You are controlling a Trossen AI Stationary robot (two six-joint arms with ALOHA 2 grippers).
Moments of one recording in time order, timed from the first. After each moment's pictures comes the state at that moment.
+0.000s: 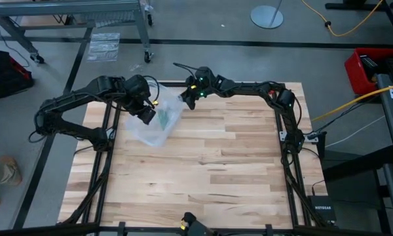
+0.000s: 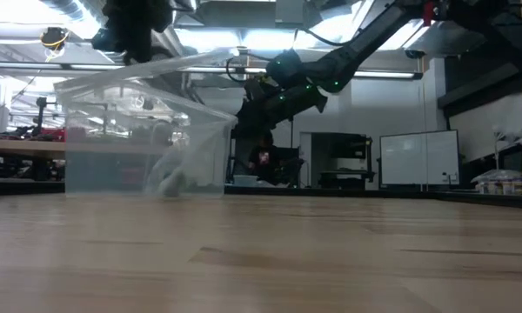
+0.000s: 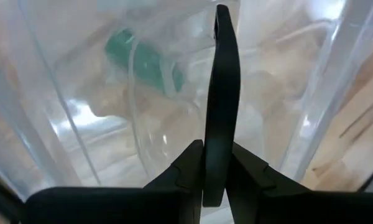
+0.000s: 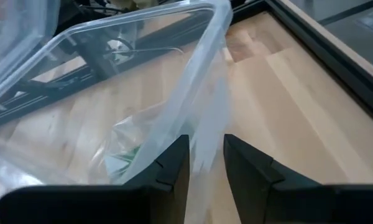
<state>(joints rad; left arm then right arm) 0.39 1.20 1.31 -1.25 0.11 -0.55 -0.50 2.11 1.51 0.11 -0.53 0.13</state>
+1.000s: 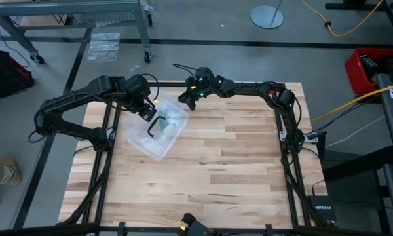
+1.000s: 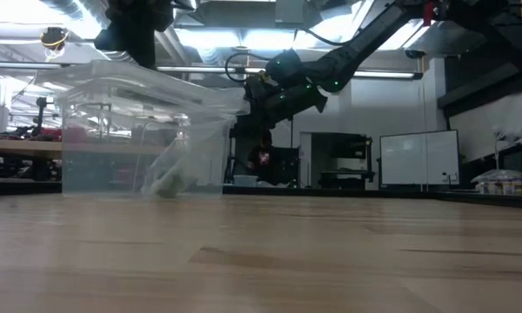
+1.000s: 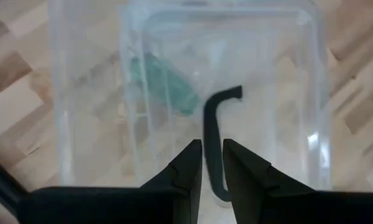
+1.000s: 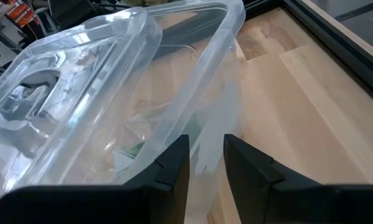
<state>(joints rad) 0.39 1.20 1.31 -1.24 0.02 -0.55 -0.50 2.11 1.51 0.10 -0.57 0.13</state>
